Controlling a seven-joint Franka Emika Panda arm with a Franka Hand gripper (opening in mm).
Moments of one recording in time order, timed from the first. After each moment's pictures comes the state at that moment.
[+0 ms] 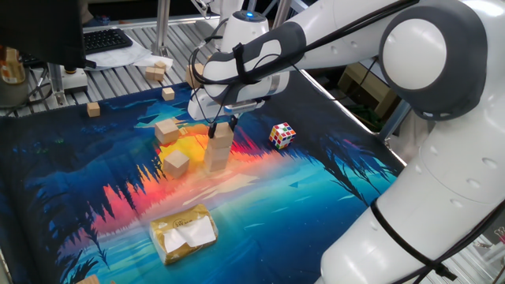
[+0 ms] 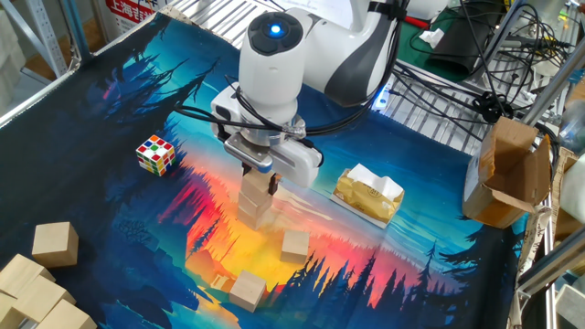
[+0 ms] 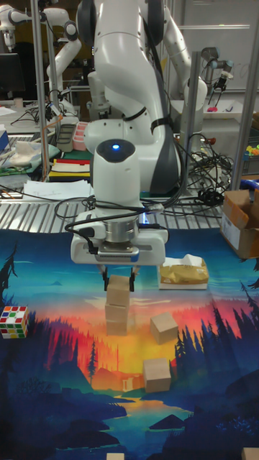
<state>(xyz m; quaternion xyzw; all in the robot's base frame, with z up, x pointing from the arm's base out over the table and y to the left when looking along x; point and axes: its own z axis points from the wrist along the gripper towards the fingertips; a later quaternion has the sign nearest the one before) 0.492 -0.009 0.183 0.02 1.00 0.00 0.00</state>
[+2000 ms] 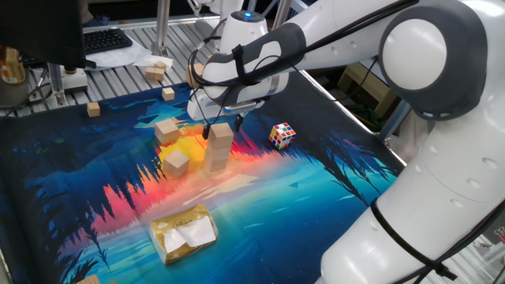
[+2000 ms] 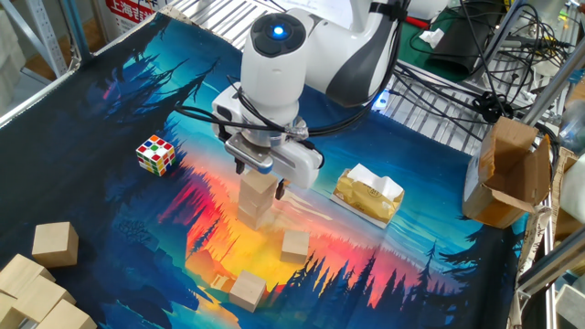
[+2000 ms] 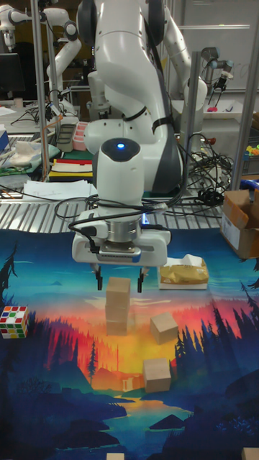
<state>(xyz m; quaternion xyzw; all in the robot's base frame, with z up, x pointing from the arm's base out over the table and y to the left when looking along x) 0.493 -0.007 0.184 0.02 1.00 -0.01 0.00</state>
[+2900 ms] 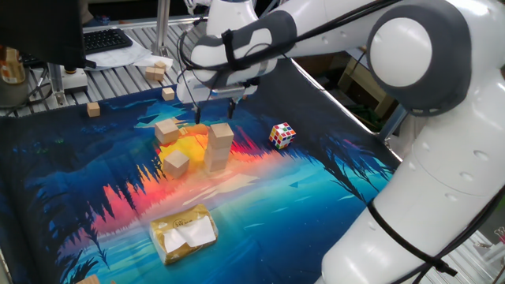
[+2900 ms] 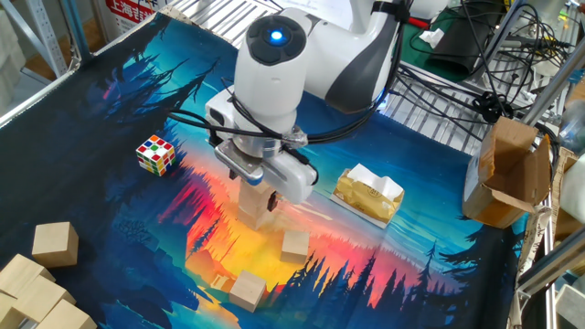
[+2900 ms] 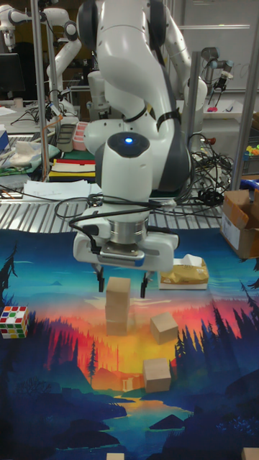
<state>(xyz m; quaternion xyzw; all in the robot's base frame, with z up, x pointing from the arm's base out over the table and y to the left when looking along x) 0.531 0.001 0.209 0.08 1.00 -0.02 0.00</state>
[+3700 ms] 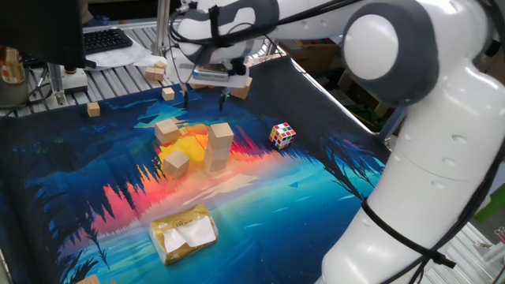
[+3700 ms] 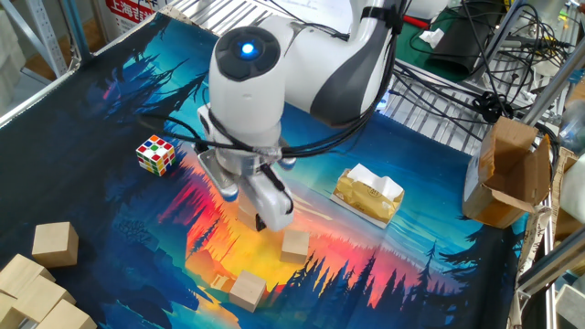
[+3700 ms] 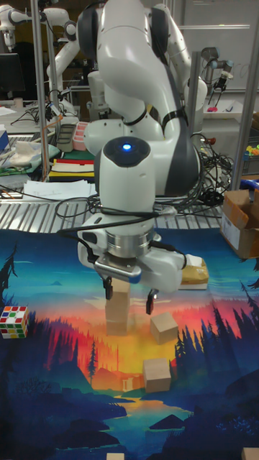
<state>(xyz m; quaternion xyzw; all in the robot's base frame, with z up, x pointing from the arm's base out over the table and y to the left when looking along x) 0.567 0.010 0.217 0.20 0.98 -0.01 -0.02</state>
